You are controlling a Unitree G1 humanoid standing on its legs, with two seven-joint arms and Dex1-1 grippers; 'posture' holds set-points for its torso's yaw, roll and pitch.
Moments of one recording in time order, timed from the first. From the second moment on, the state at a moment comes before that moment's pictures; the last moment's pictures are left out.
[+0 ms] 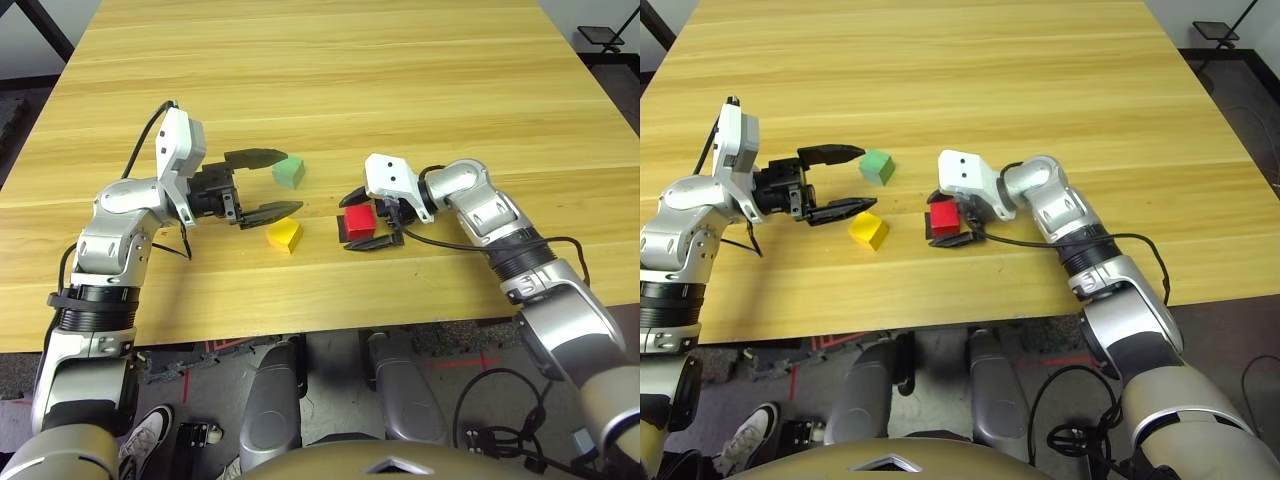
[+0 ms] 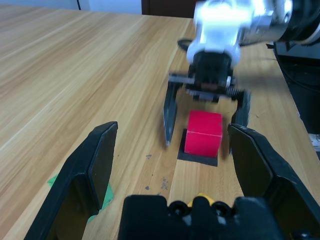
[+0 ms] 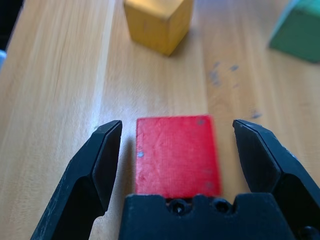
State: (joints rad) left arm -0.53 0.63 0.04 0.08 -0.48 0.20 -1.24; right arm -0.87 -0.46 0.33 0.37 0.07 0.19 1.37
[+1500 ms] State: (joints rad) left arm -0.89 0.52 -0.05 0.87 -0.10 -0.20 -1.10; right arm -0.57 -0.85 0.09 -0.07 0.32 0.53 1.31
